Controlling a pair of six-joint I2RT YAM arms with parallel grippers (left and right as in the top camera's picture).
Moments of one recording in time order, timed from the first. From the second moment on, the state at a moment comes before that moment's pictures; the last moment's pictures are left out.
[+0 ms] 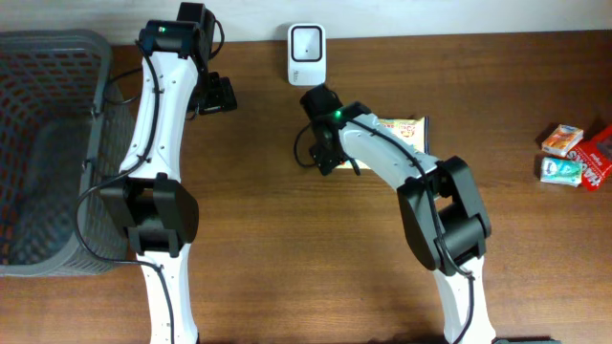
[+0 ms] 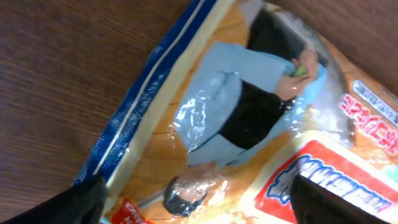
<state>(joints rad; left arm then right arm) -0.12 2.33 2.42 -1.53 -0.18 -0.39 0.49 2.25 1.72 -0.84 0.29 0.03</state>
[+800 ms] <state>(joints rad) -0.12 2.33 2.42 -1.53 -0.18 -0.39 0.49 2.24 1.90 -1.08 0.38 0.28</state>
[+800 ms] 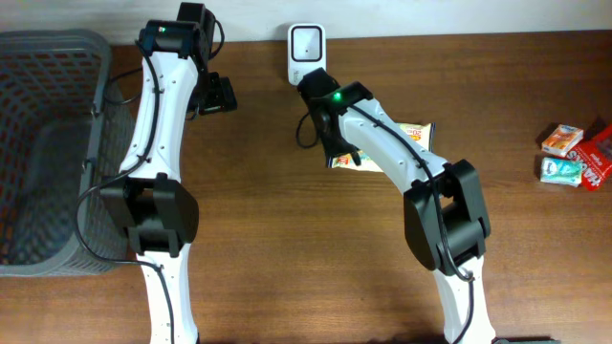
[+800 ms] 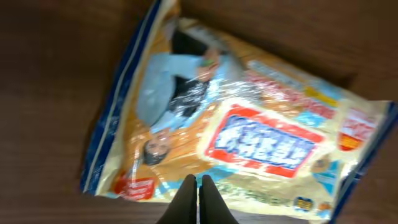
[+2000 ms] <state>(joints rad) -0.12 2.33 2.42 -1.53 -0.18 -0.39 0.40 2.27 2.15 -1.18 -0.28 0.23</state>
